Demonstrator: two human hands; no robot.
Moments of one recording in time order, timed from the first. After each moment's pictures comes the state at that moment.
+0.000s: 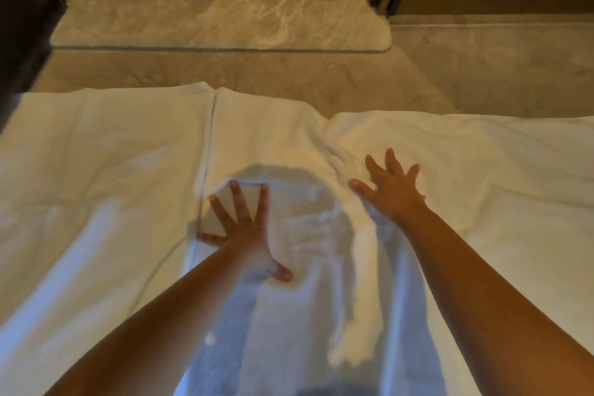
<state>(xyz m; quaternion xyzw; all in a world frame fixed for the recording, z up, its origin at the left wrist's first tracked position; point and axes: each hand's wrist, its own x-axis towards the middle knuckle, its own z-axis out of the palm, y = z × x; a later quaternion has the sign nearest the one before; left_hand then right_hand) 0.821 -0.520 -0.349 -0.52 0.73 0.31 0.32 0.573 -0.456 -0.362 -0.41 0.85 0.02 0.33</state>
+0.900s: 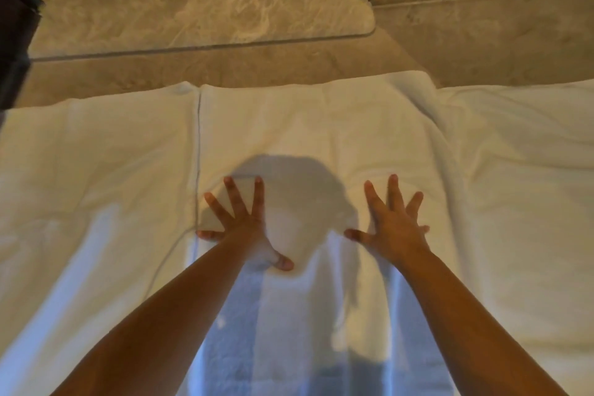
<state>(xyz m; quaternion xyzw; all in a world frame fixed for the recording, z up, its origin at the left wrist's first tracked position) 0.819 -0.522 -0.345 -0.51 0.74 0.30 0.32 0.625 -0.385 -0.347 -0.36 0.87 0.01 0.35</state>
